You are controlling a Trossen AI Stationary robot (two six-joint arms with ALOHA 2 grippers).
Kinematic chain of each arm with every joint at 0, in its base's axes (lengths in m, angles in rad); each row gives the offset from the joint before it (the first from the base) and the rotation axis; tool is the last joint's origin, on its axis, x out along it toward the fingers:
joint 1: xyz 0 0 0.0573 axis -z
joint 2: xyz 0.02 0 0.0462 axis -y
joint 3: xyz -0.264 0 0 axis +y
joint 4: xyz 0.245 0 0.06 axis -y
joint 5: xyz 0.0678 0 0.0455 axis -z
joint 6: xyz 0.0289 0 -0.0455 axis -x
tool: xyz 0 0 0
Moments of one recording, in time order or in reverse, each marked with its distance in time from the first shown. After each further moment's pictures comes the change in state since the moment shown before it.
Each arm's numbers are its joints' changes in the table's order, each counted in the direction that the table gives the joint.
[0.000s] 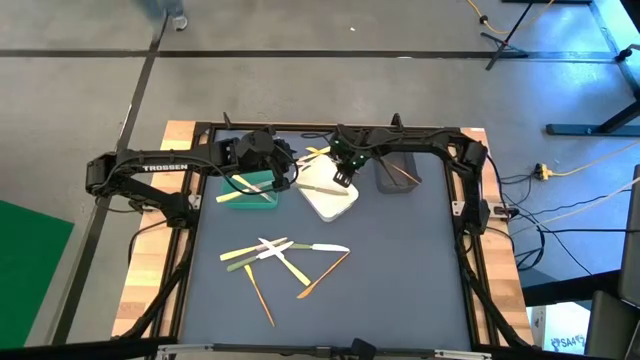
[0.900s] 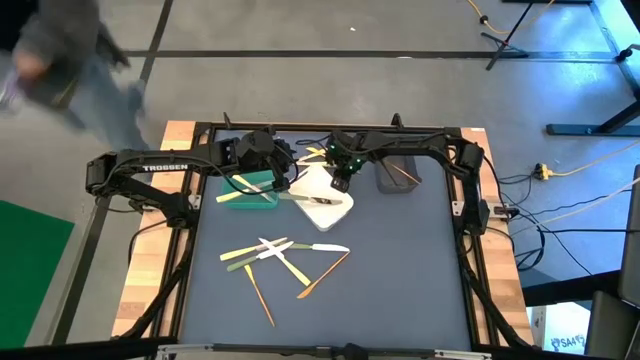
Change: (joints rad) left arm 0.000 0.000 0.000 0.000 0.000 0.000; right arm -0.031 -0.006 -0.031 -0.010 -0.056 0.023
